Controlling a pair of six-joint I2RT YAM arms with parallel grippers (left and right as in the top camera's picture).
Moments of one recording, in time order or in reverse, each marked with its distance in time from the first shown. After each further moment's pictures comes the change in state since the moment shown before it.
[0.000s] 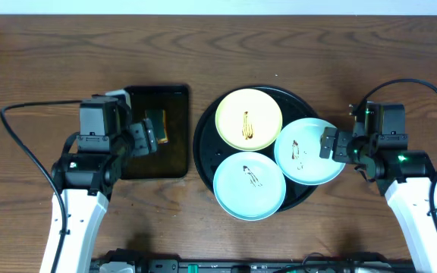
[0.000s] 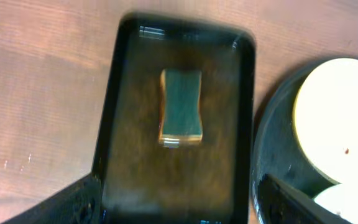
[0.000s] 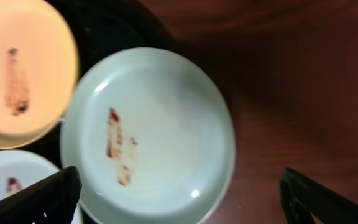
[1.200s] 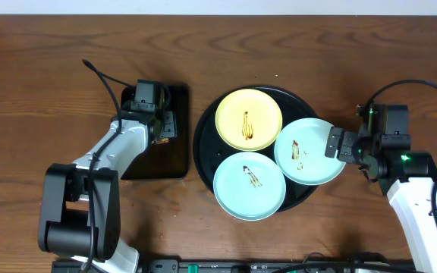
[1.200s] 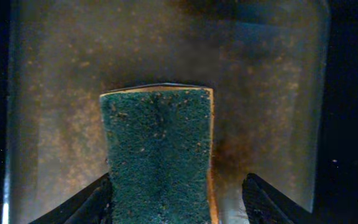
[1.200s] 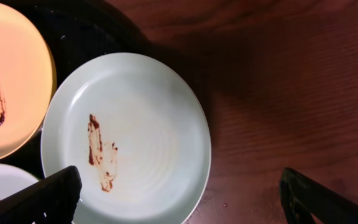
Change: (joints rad) left arm -0.090 0.634 0.006 0.372 -0.098 0.007; right arm -0.026 0.000 0.001 -0.002 0.041 0.011
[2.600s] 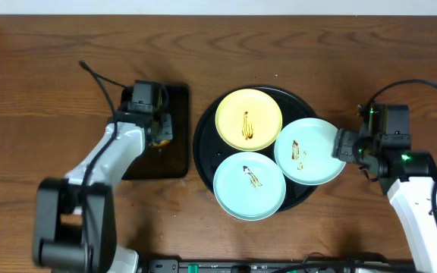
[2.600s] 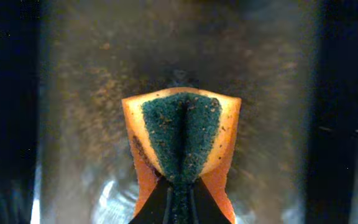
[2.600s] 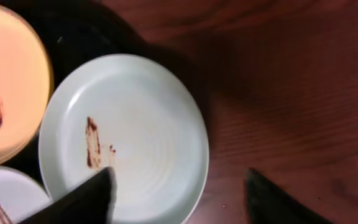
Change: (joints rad) left arm 0.000 -0.060 0.000 -0.087 -0.003 0.001; right arm -0.007 0.003 0.000 0.002 0.000 0.003
